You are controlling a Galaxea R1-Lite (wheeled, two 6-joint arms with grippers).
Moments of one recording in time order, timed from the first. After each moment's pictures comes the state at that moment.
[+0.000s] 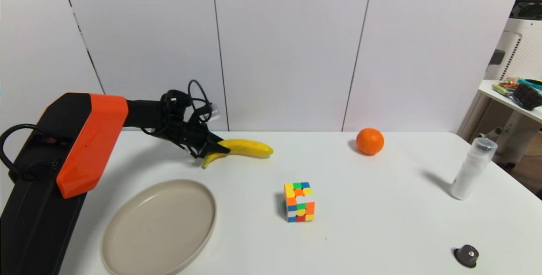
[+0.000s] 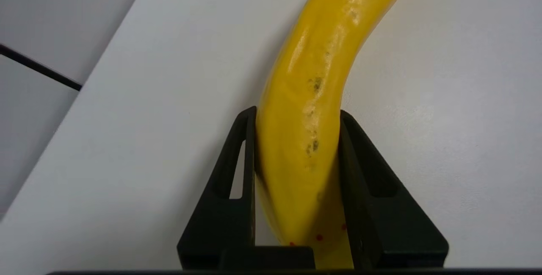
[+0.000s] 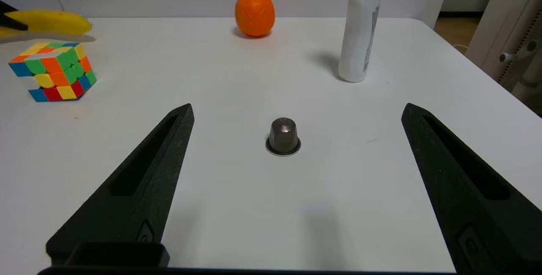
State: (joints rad) left arm -0.11 2.48 -1.96 0.39 -0.80 0.81; right arm 0.00 0.00 0.00 -0.01 0.00 0.00
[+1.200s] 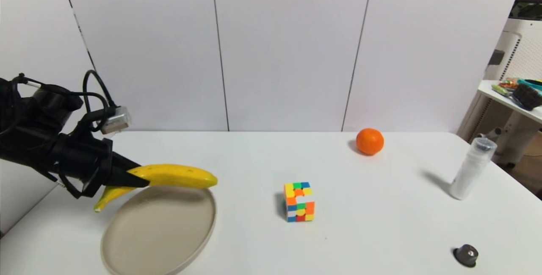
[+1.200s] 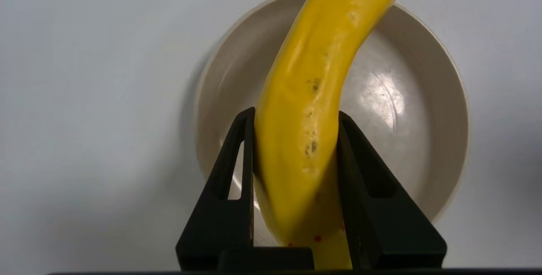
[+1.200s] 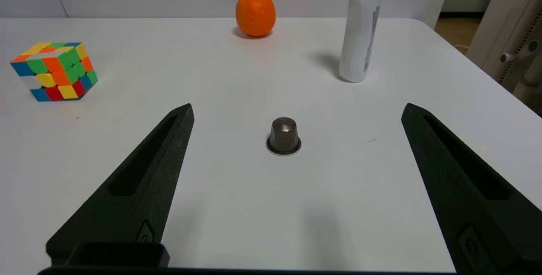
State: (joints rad) left arm 0.16 1.75 -1.22 0.68 -0.74 1.00; right arm 0.00 0.00 0.00 -0.01 0.00 0.00
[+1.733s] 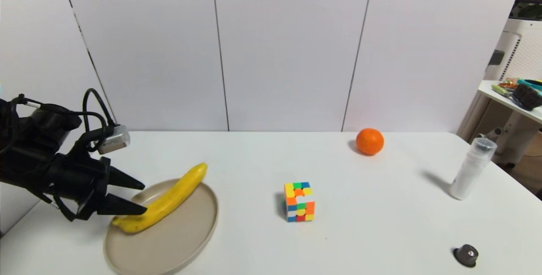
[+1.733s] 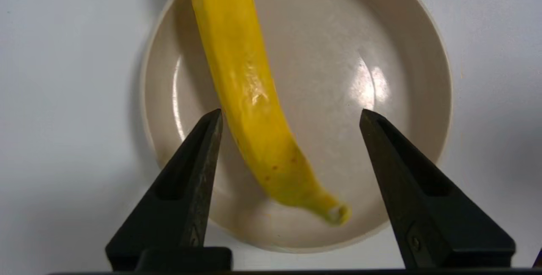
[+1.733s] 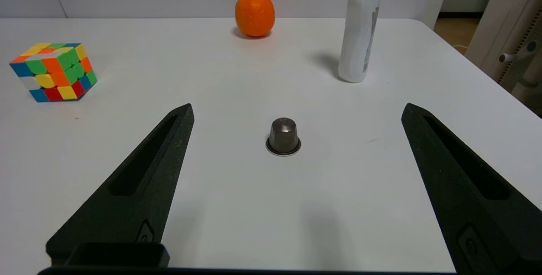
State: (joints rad) left arm 0.17 1.72 -1.09 0.64 -0.74 1.03; right arm 0.00 0.00 0.00 -0.01 0.00 0.00
